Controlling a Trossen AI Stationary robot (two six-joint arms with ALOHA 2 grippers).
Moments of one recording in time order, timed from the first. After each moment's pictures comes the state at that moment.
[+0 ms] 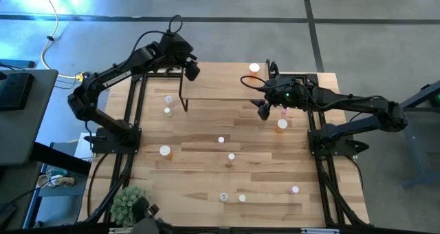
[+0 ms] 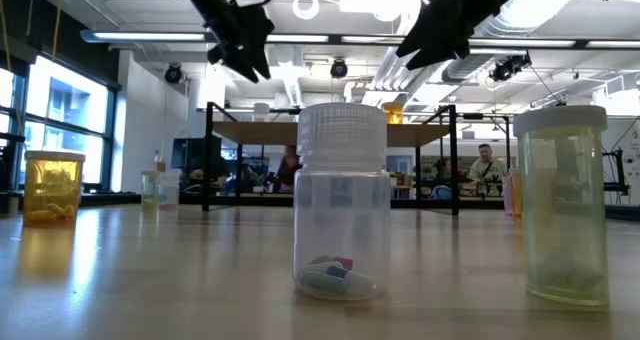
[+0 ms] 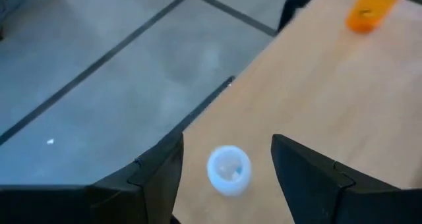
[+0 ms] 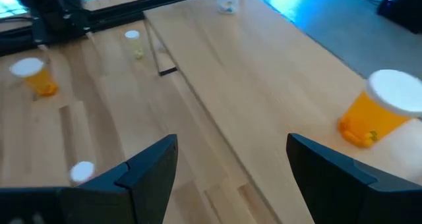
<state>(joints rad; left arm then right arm) 0.80 1.46 1.40 -0.66 -0.10 0.05 -0.24 1.11 0.94 -0.38 0.19 0.12</state>
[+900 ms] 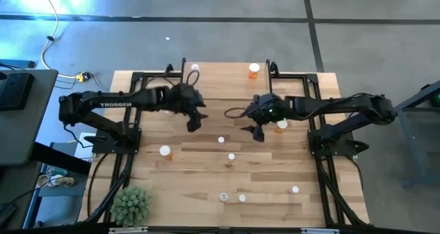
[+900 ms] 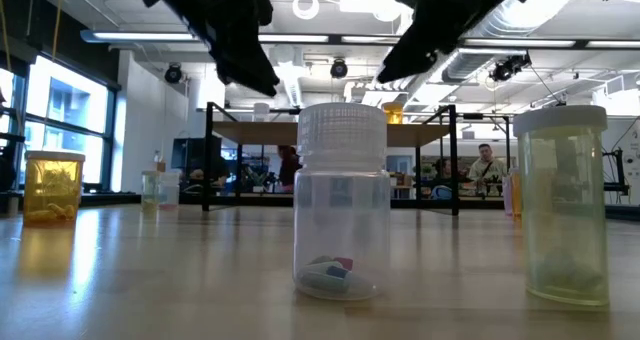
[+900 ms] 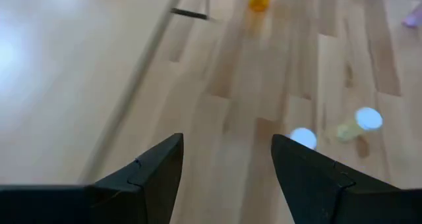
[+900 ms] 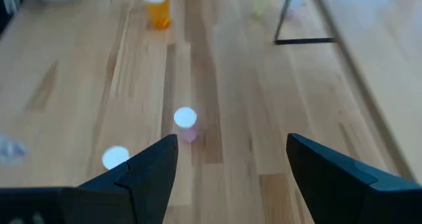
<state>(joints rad) 0.34 1.32 0.94 -0.36 0.02 -0.04 -0.08 1.31 0.94 -0.30 -0.04 -0.07</state>
